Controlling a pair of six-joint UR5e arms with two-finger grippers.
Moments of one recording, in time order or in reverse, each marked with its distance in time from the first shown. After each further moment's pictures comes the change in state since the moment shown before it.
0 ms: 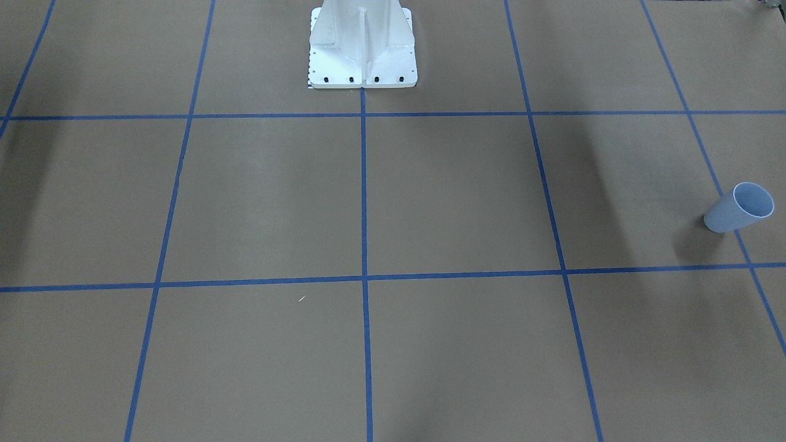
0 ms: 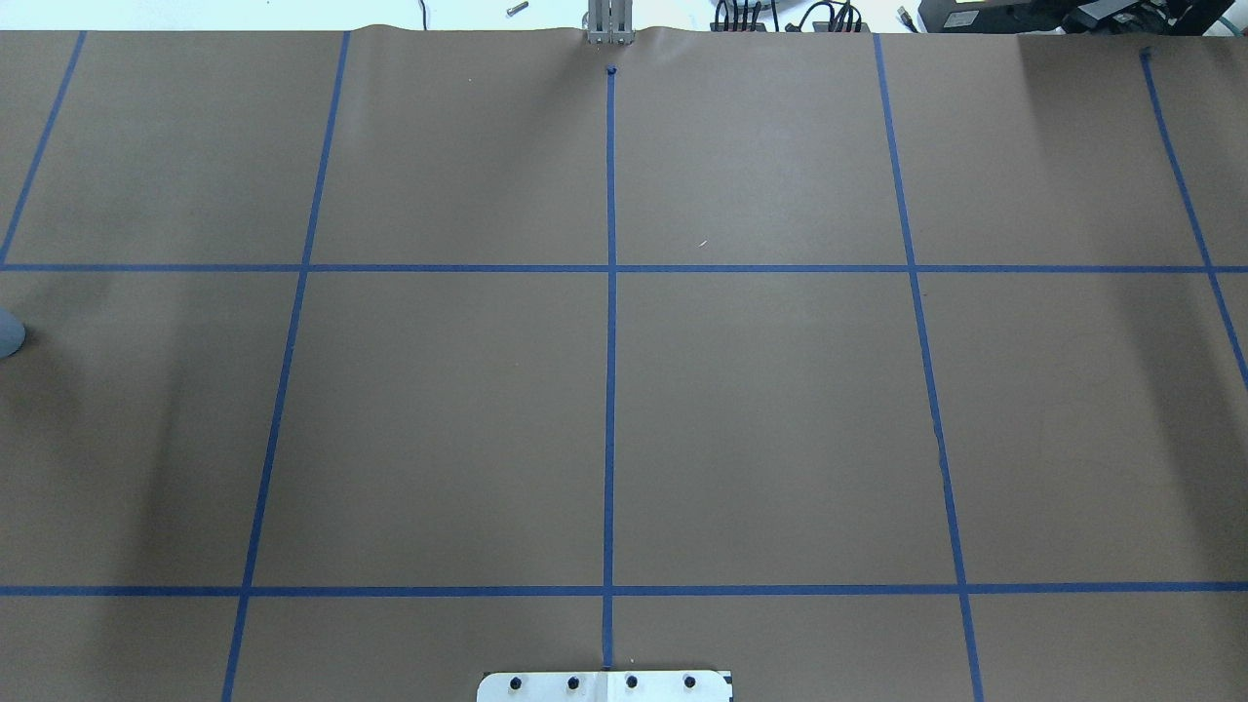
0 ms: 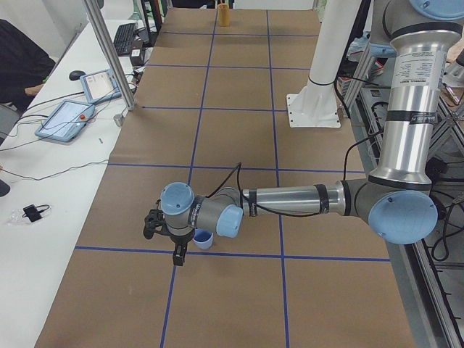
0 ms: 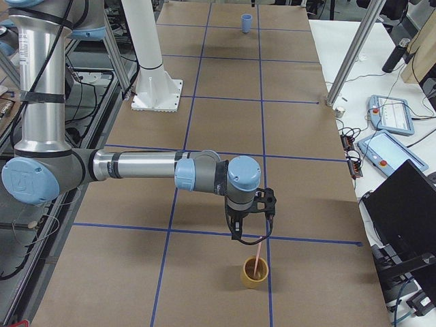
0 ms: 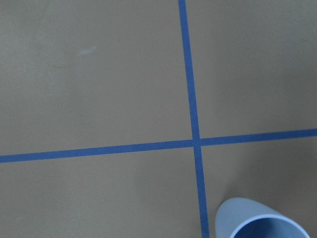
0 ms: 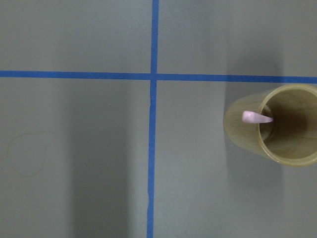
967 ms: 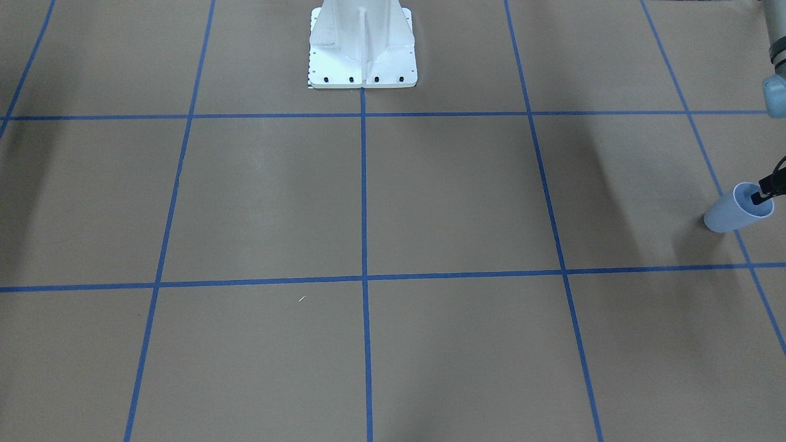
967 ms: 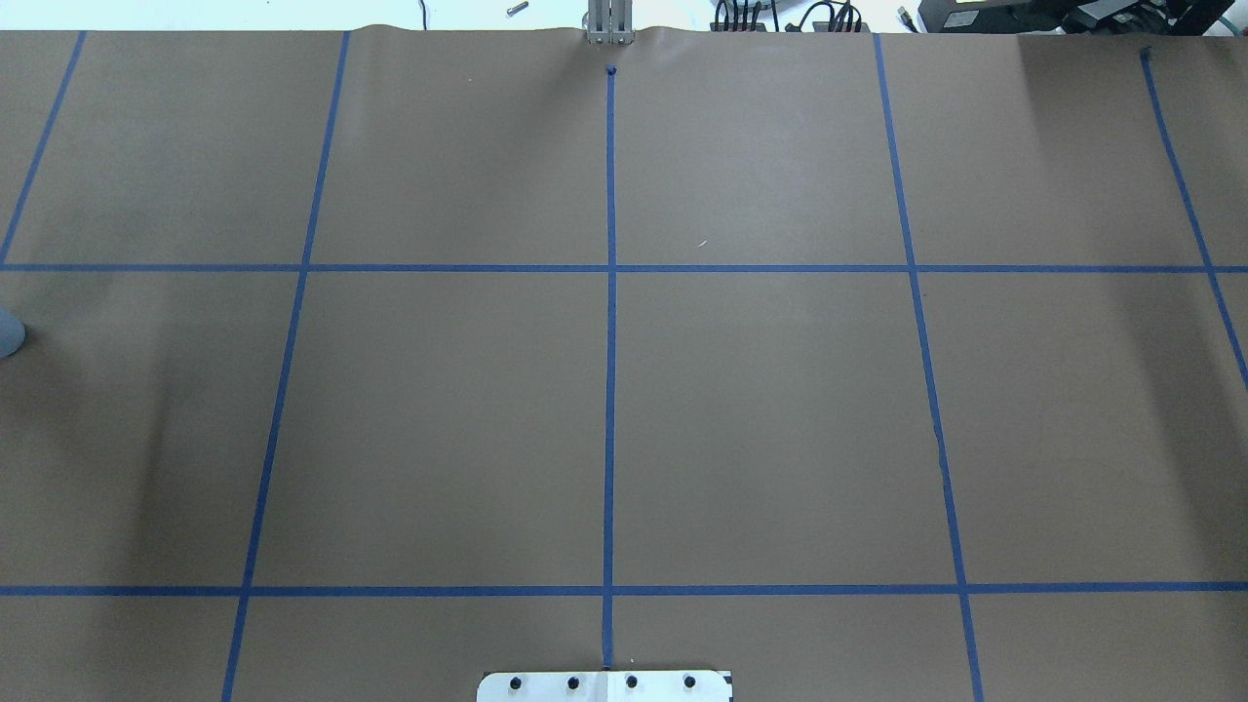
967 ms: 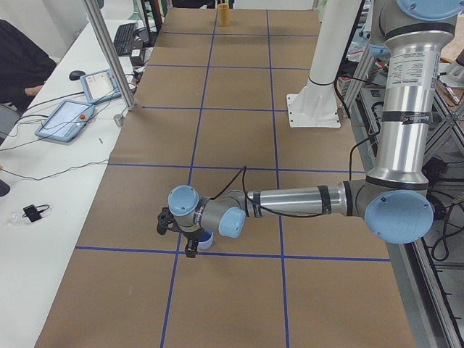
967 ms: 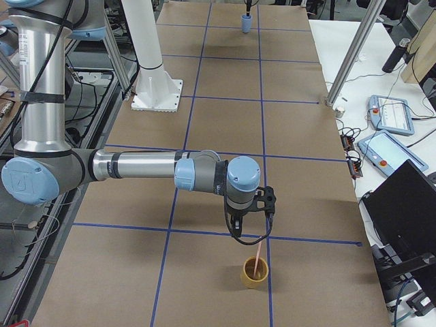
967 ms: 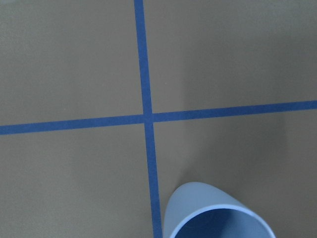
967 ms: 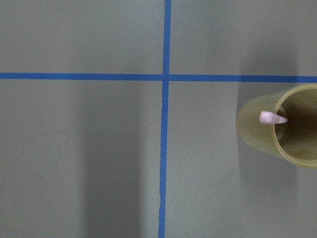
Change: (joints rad) left arm 0.092 0.032 0.007 -0.027 -0.075 -0.016; right arm 0.000 0.000 0.002 0.000 0.013 0.001
